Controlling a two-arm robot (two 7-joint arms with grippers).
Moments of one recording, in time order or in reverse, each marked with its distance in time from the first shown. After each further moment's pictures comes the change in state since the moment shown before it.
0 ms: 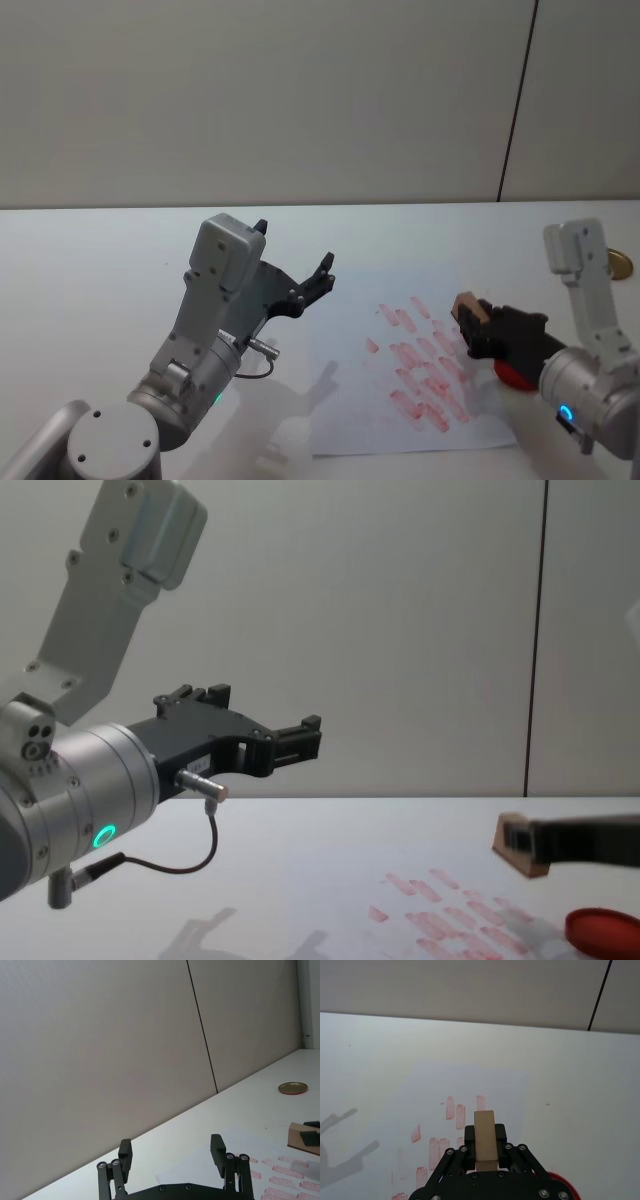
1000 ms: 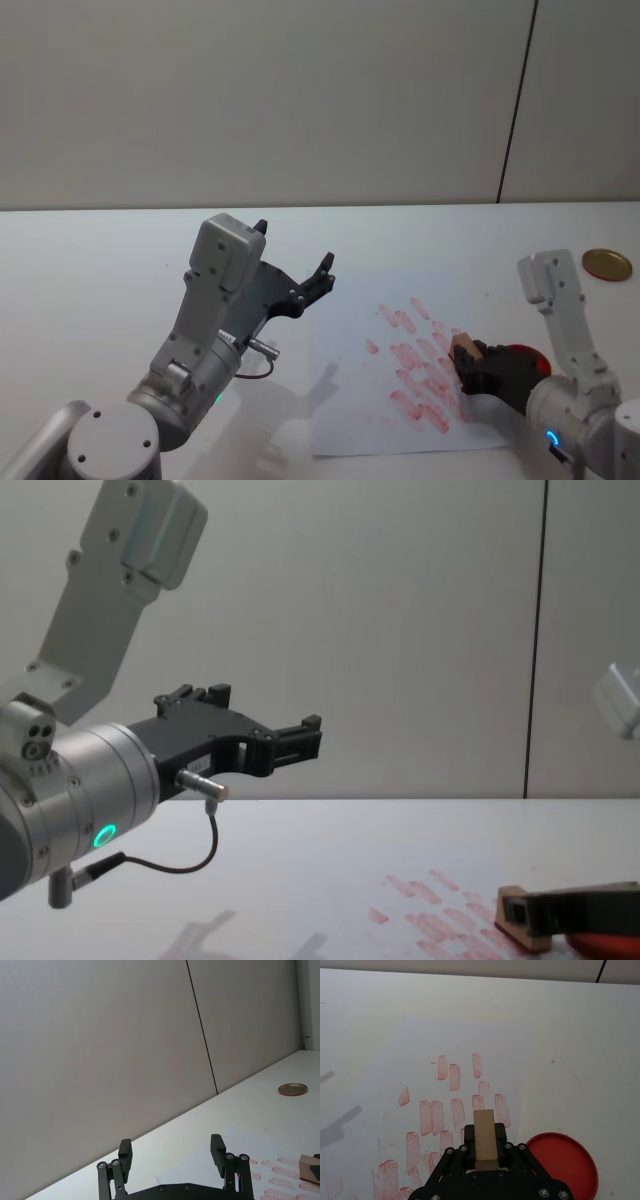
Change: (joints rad) left arm 0.000 0.000 0.000 0.000 0.000 0.000 0.000; right arm -0.005 -0.023 -0.022 0.045 -0.030 0.107 -0.037
